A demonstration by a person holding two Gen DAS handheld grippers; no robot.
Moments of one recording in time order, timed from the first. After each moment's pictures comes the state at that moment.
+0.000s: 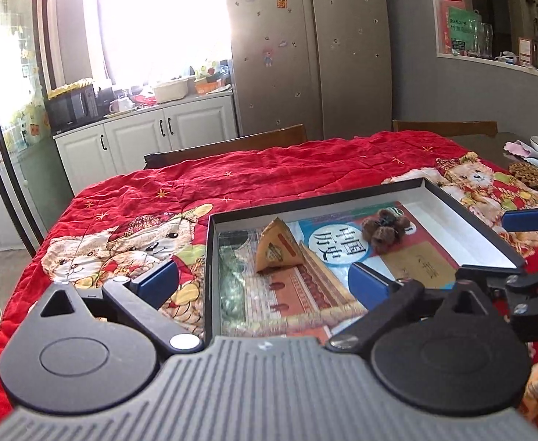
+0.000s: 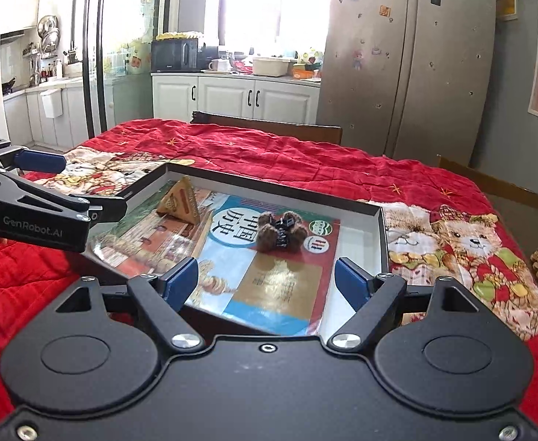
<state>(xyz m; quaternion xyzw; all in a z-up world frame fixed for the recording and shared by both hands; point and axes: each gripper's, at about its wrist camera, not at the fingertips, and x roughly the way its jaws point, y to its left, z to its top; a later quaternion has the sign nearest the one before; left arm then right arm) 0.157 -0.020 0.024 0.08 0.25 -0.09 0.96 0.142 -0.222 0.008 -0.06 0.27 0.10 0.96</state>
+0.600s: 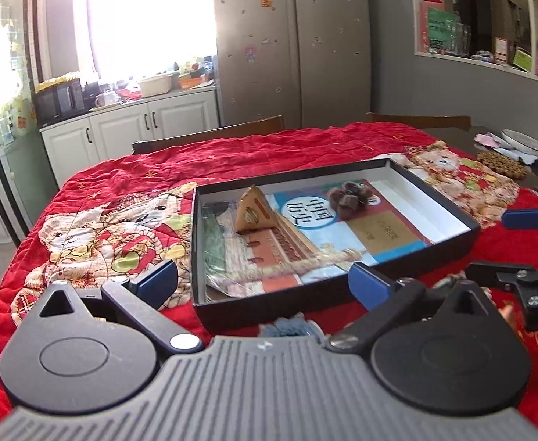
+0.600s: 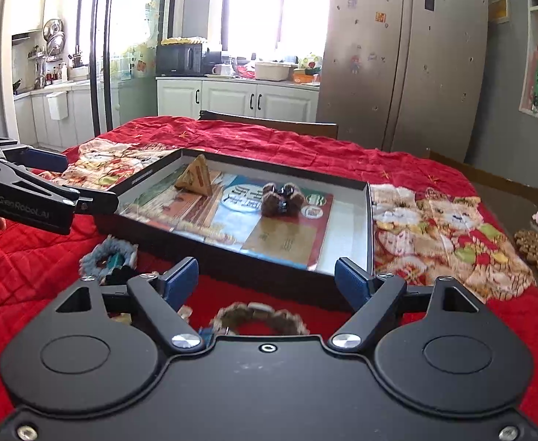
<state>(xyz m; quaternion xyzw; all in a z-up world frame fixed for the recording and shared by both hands) 0.102 -0.013 0.018 0.07 0.26 -0.12 0.96 0.071 -0.238 0.002 -0.06 0.26 0.10 0.96</state>
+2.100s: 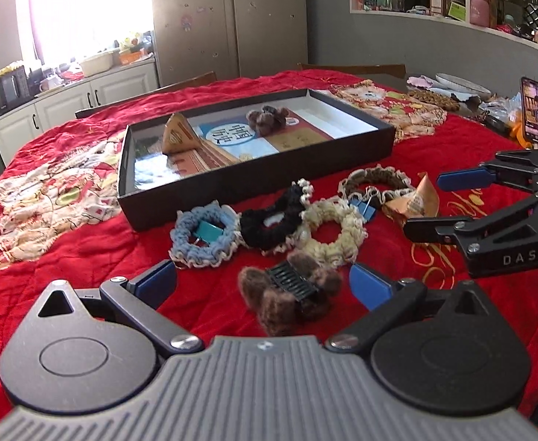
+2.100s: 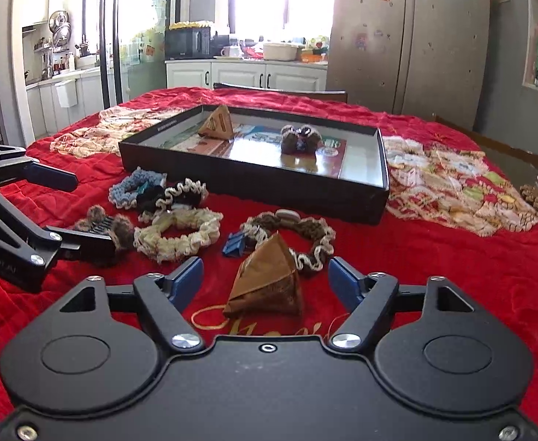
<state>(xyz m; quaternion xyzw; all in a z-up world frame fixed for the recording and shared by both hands) 0.037 -0.026 -0.029 0.10 0.31 -0.21 0.92 0.018 -0.240 -0.043 -0.05 0.29 0.12 0.95</state>
